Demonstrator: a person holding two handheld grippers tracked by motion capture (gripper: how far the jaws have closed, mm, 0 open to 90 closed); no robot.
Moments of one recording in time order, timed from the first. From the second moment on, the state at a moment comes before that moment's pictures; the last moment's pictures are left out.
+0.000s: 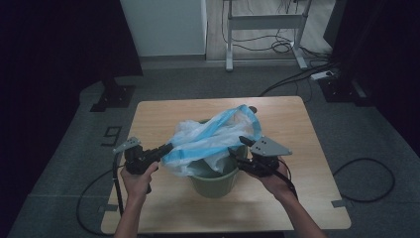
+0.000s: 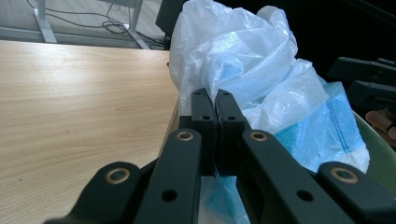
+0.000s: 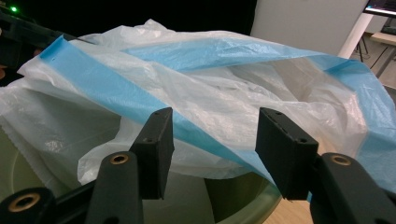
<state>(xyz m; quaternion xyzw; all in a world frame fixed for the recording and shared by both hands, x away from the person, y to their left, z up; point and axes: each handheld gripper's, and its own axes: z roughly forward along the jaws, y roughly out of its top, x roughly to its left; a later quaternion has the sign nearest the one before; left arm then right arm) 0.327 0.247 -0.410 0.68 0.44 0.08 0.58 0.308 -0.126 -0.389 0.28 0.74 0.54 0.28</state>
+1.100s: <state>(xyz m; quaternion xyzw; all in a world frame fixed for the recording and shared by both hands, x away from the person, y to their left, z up) 0.324 0.250 -0.410 0.68 0.43 0.07 0.59 0.307 -0.116 -0.386 0.21 0.81 0.49 0.24</state>
